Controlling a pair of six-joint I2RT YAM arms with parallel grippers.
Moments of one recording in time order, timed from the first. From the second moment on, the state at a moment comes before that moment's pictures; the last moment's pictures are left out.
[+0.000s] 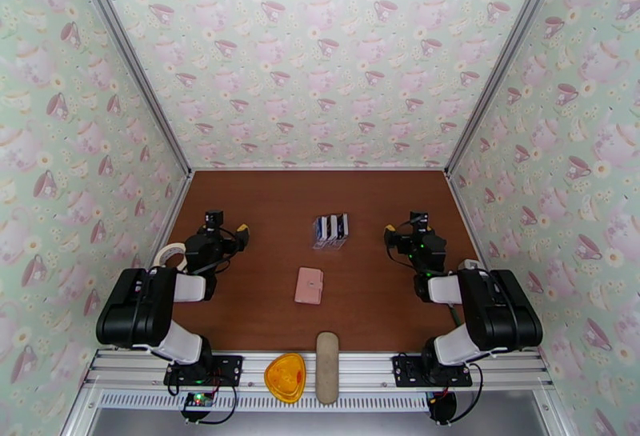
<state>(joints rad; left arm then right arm) 0.05 1.56 0.34 0.99 0.19 -0.01 0.03 1.54 0.34 0.94 -0.06 0.00</state>
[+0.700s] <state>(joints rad) 0.04 1.56 0.34 0.99 0.19 0.00 0.03 1.54 0.38 0.91 -0.03 0.01</state>
